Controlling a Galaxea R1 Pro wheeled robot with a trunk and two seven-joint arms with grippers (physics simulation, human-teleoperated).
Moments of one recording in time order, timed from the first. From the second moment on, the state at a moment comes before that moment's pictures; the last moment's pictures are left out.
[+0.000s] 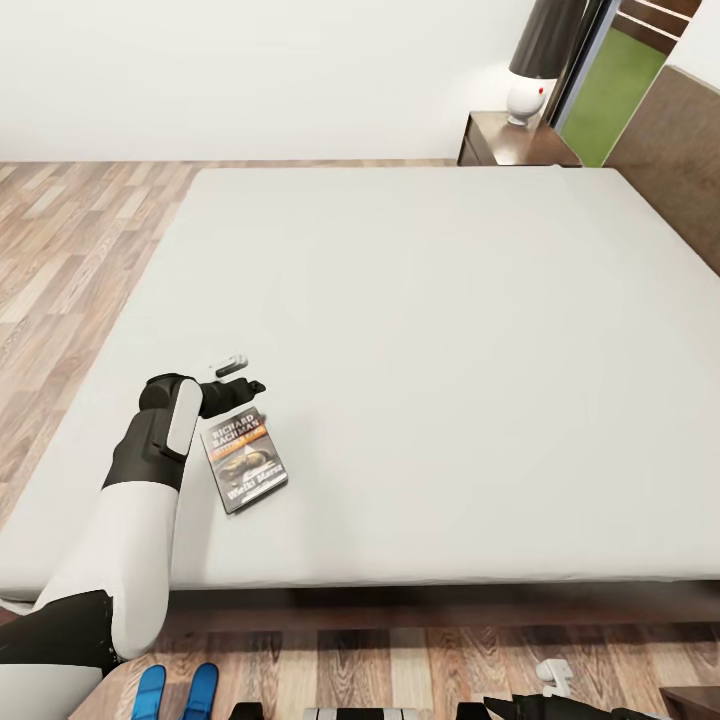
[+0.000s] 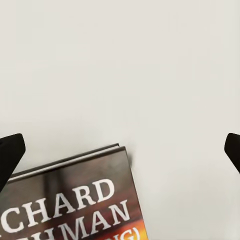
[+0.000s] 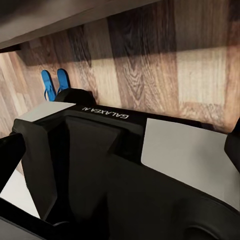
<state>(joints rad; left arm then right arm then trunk) -1.03 -0.02 0.22 -1.01 0.26 0.92 0.11 -0.39 -0.30 0.03 -0.30 -0.22 0.16 1.00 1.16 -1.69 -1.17</state>
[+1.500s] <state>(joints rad) -1.02 -0.02 0.33 -1.00 0.26 0.88 0.11 -0.39 -0.30 0.03 -0.30 -0.22 0.16 1.00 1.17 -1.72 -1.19</state>
